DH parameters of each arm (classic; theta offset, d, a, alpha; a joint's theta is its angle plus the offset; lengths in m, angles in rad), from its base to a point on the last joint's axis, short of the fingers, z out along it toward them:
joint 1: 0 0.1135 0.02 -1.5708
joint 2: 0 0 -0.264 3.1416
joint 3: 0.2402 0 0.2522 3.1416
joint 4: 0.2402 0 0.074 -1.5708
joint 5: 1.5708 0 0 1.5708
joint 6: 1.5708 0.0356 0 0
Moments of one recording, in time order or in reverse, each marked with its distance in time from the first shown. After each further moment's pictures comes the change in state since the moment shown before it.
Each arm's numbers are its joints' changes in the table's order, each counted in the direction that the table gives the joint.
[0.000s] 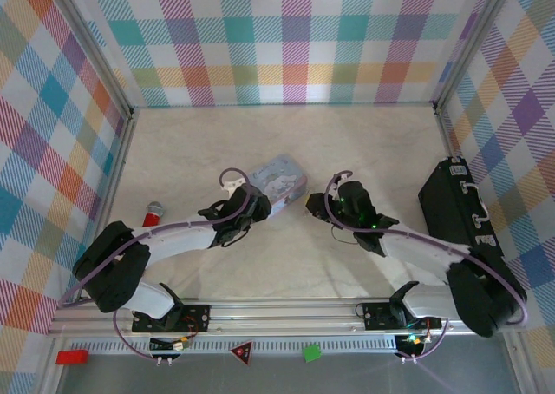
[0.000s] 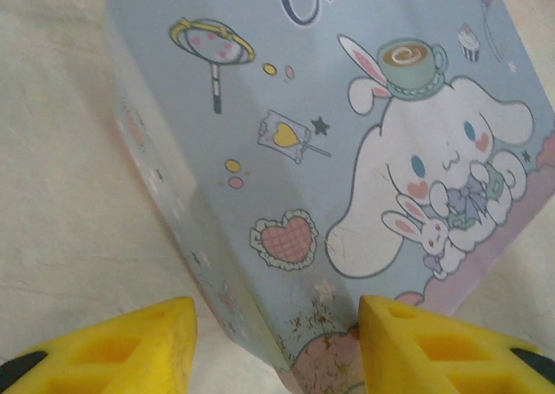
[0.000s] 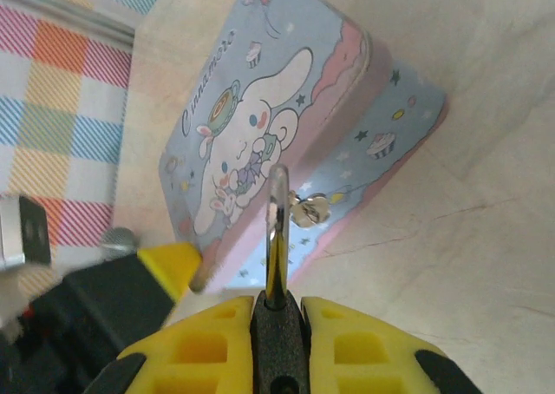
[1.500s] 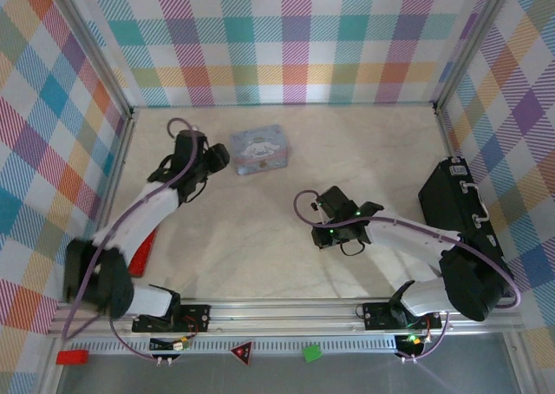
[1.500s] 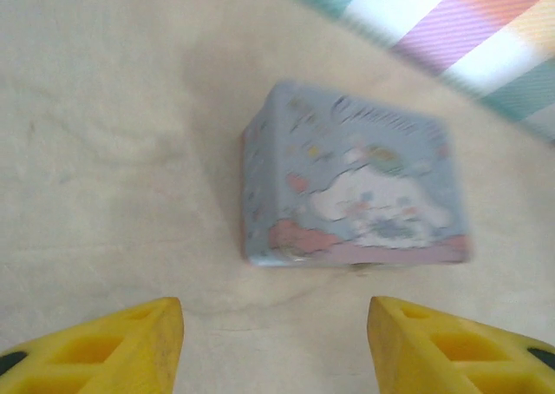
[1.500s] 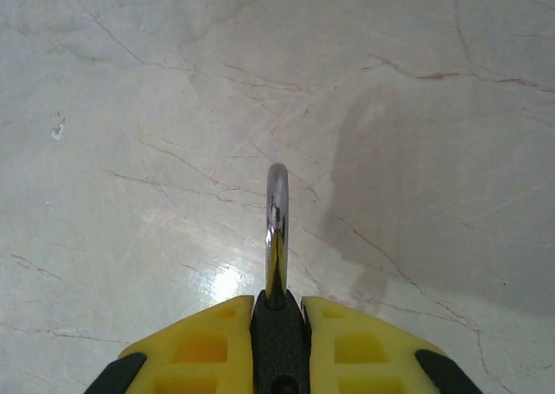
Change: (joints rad) left arm 0.442 -0.136 0.288 0.238 0.176 0.300; right arm 0.119 0.150 0.215 0.705 0.035 -0.508
